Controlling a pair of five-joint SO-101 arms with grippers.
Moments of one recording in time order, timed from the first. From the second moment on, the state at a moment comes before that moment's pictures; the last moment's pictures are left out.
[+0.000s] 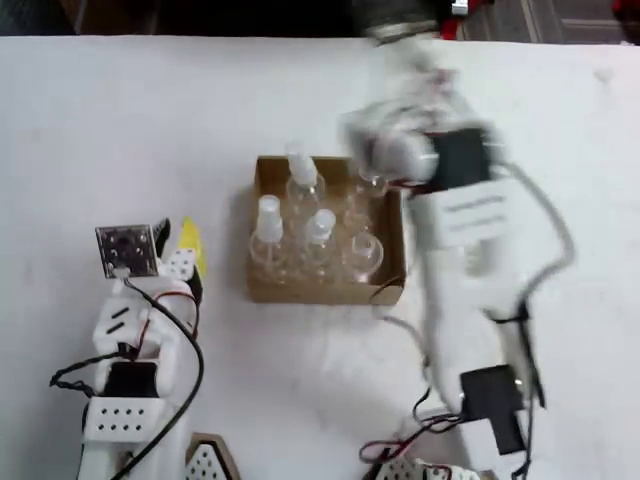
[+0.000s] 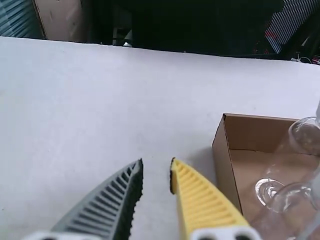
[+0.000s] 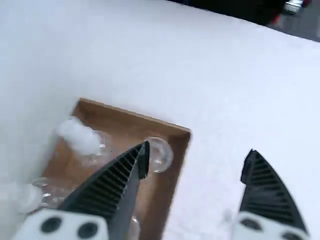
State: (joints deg) left arm -6.2 -78.2 93.2 16.5 6.9; right arm -13.4 -5.8 -26.6 85.6 6.3
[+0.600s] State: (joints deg) left arm -6.2 -78.2 93.2 16.5 6.9; right arm 27.3 6.3 -16.6 87.4 16.0
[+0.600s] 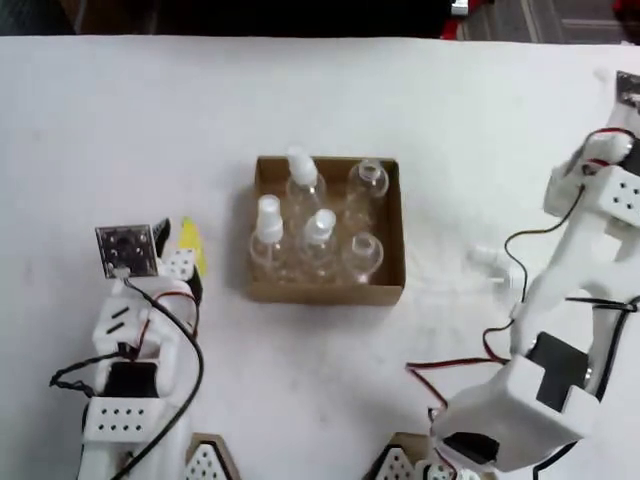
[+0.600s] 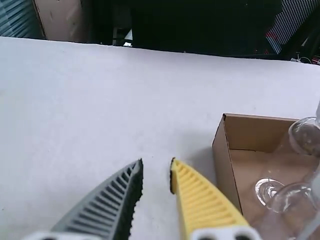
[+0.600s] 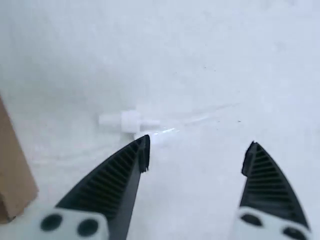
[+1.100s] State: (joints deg) left arm -6.2 -78.2 93.2 16.5 6.8; right arm 21.4 6.5 -2.5 80.1 65.1
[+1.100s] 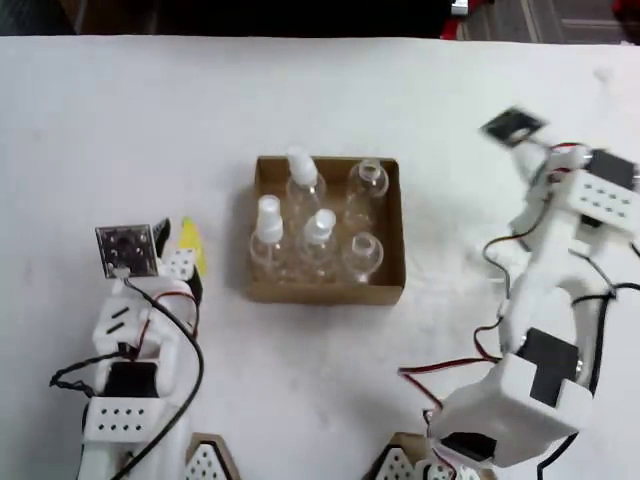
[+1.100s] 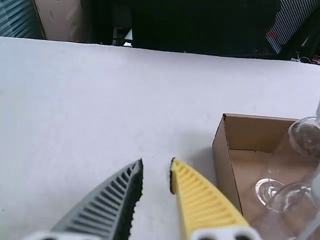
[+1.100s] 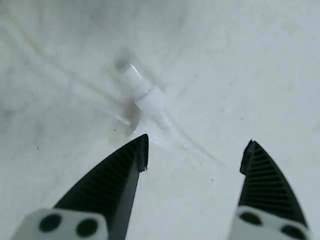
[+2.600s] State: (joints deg) left arm -4.4 -78.2 93.2 16.5 3.5; right arm 15.9 15.6 6.2 59.2 74.5
